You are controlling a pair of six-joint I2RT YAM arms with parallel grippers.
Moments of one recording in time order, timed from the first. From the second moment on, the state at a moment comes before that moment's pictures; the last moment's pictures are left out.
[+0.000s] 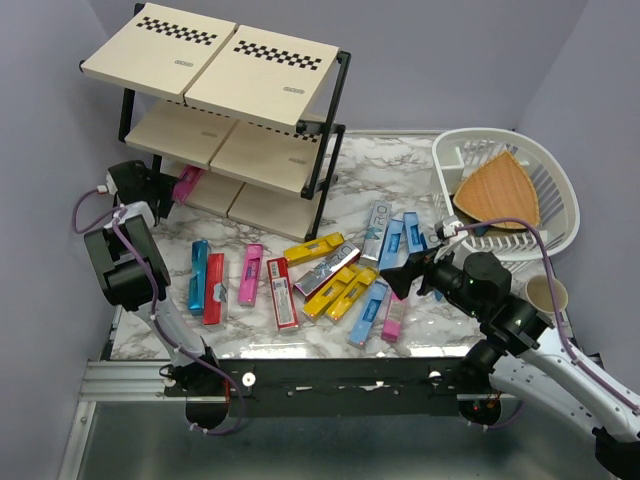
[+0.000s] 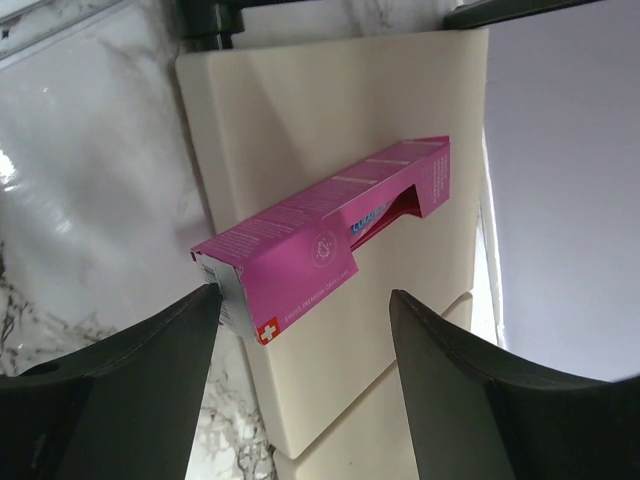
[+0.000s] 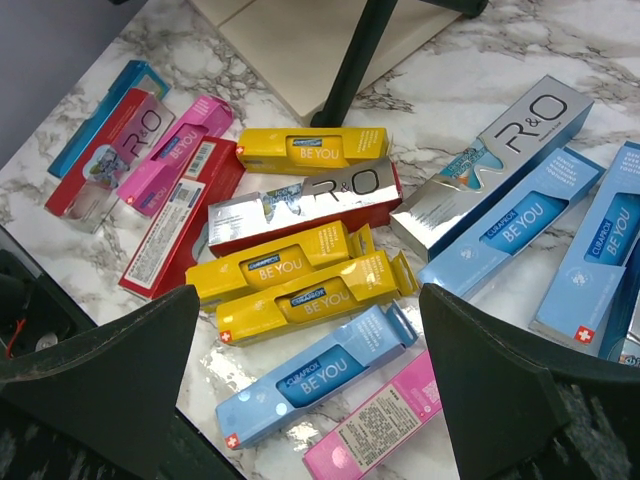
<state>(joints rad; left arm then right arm) 0.43 1.87 1.18 0.07 0.22 -0.97 0.75 0.57 0.58 -0.26 0.04 0.30</state>
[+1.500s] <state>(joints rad) -0.24 0.85 0.74 -0.43 -0.15 -0.59 0.75 0.62 0.59 -0.29 -0.03 0.30</state>
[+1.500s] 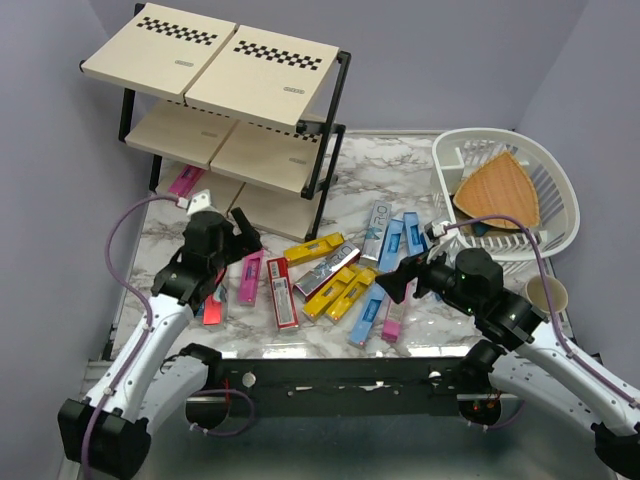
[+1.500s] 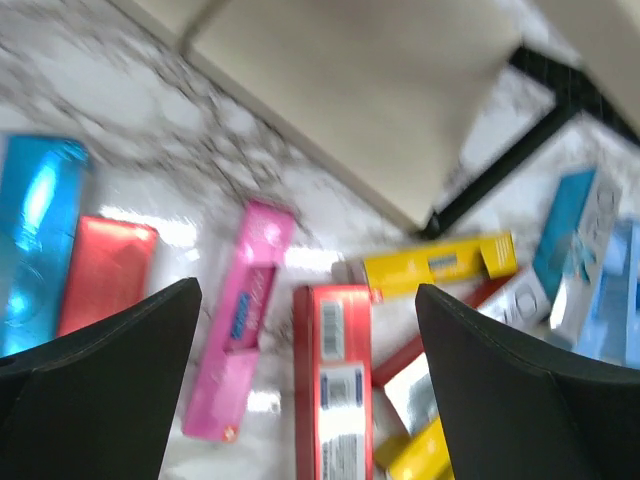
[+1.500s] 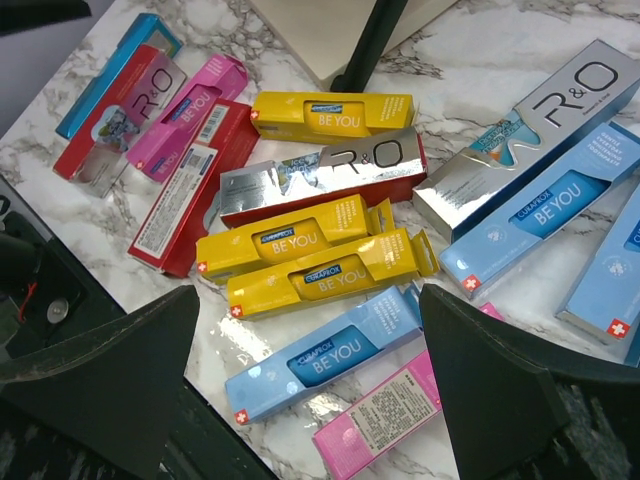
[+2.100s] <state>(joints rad) -0.59 0.91 0.54 -0.58 -0.46 -0.76 0.75 0.62 0.51 -0.20 -0.09 0.30</state>
